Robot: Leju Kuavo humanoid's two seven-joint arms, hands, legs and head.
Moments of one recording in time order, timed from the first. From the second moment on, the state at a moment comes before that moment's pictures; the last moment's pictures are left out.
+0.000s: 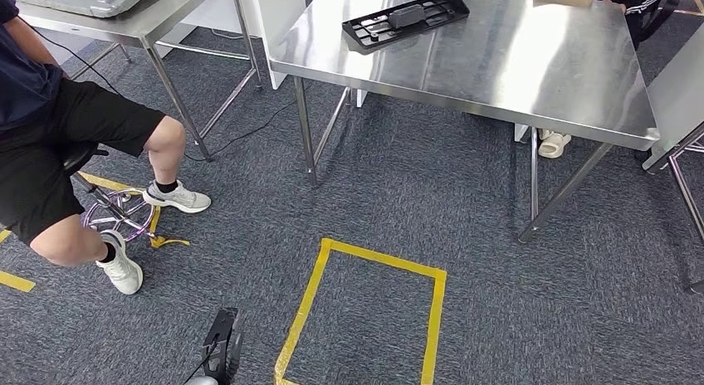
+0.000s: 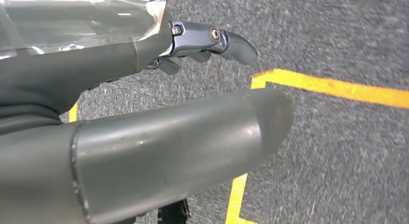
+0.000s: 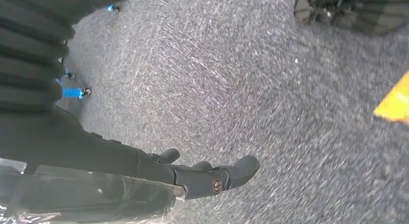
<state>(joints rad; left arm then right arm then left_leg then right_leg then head) -0.30 -0.06 -0.26 -0.37 0.29 0.27 0.13 -0.03 -0.03 0.16 -0.20 0.24 -0.26 0.04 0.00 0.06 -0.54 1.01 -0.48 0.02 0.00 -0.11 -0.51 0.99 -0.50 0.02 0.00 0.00</state>
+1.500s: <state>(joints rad) -0.24 -0.04 -0.25 -0.38 0.29 0.20 0.09 -0.01 -0.02 0.20 -0.19 0.28 -0.24 0.04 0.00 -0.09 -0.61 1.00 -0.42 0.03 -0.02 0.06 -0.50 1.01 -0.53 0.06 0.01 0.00</state>
